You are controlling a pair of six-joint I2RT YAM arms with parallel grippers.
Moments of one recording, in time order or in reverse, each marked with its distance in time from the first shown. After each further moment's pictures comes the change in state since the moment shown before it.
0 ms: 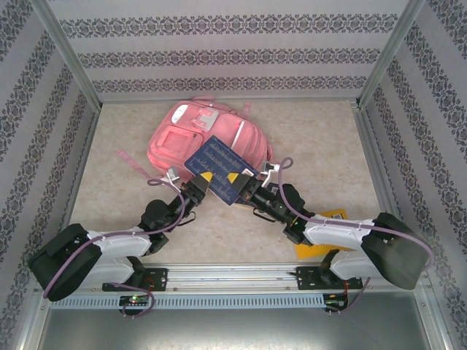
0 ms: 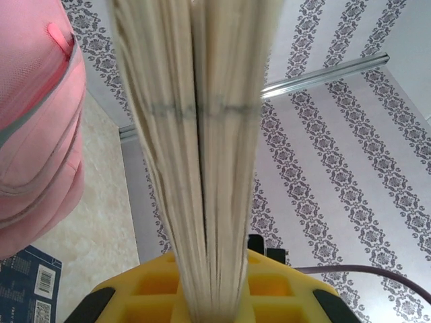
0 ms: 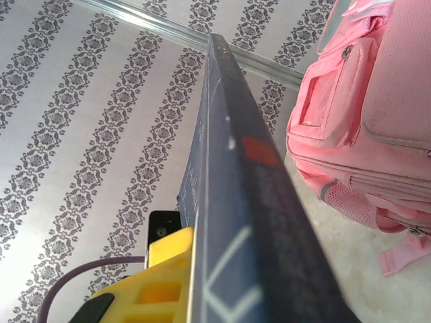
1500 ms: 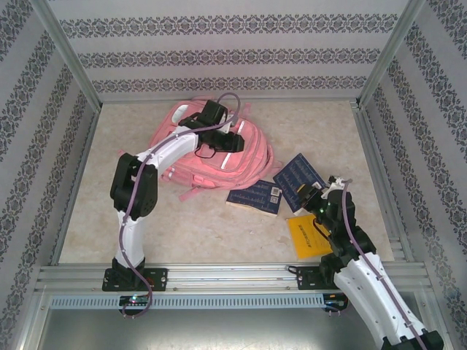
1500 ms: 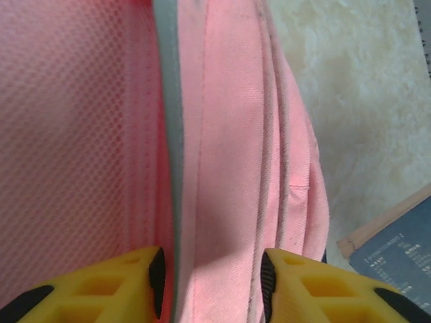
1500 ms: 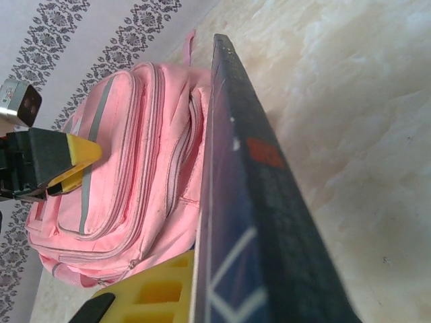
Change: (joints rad) left arm 0.272 0.875 1.554 -1.817 0.492 0.940; right arm -0.620 -0.814 -0.074 -1.234 -0.061 -0.370
